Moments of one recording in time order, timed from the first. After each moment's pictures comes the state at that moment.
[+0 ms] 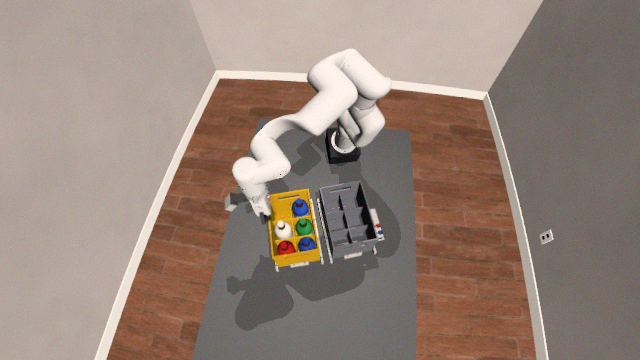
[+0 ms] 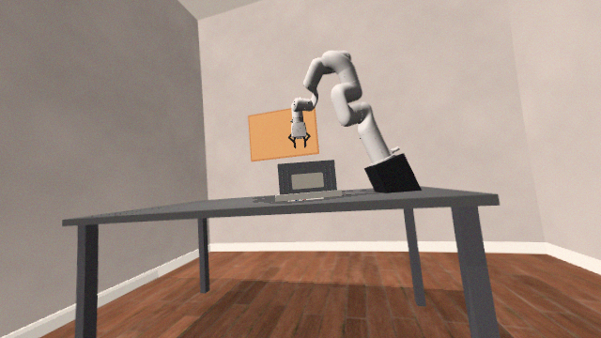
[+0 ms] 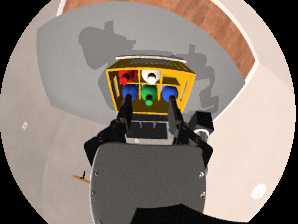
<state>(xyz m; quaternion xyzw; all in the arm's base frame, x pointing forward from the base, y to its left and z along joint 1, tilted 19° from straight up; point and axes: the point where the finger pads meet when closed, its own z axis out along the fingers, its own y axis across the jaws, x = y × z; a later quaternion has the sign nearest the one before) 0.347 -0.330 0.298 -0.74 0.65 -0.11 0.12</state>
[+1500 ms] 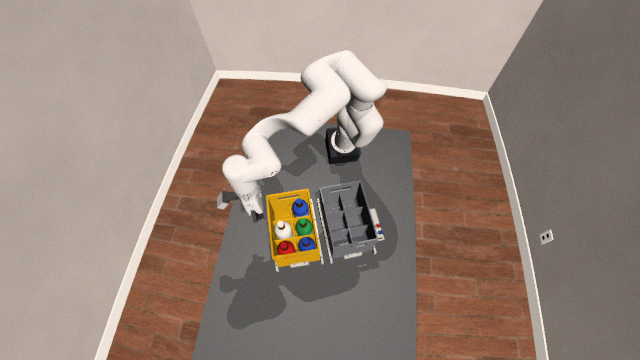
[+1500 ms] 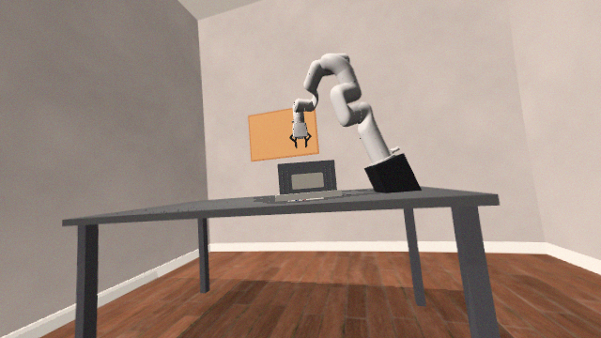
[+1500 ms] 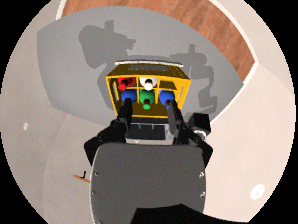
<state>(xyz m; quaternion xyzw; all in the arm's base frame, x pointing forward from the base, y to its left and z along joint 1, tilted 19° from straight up) 0.340 -0.356 0.300 -0.74 0.65 -0.11 0.12</state>
